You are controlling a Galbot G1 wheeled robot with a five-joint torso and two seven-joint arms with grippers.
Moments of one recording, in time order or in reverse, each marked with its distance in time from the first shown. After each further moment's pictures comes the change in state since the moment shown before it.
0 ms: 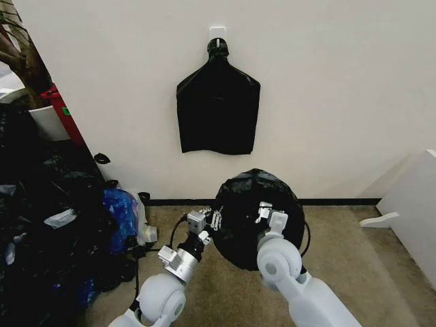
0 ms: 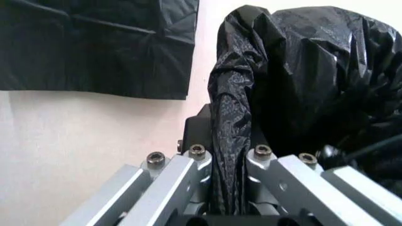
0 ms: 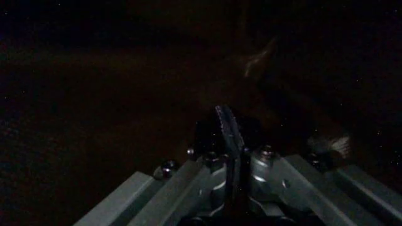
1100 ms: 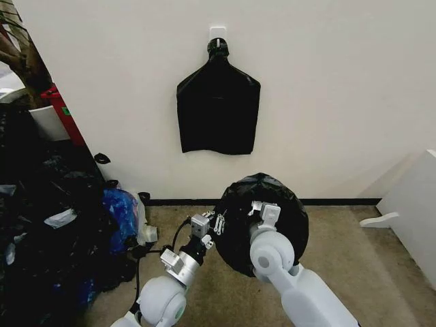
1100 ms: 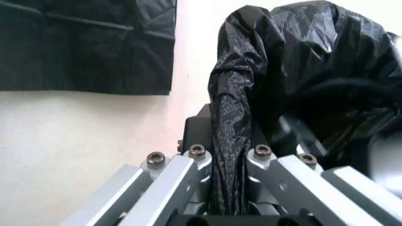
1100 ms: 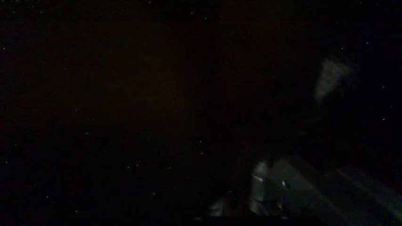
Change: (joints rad) left arm 0.021 0.006 0.016 -0.013 0.043 -0.007 0.032; right arm 0.080 0.034 -0.004 -0.047 -0.023 0.004 -0.013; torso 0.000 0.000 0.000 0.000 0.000
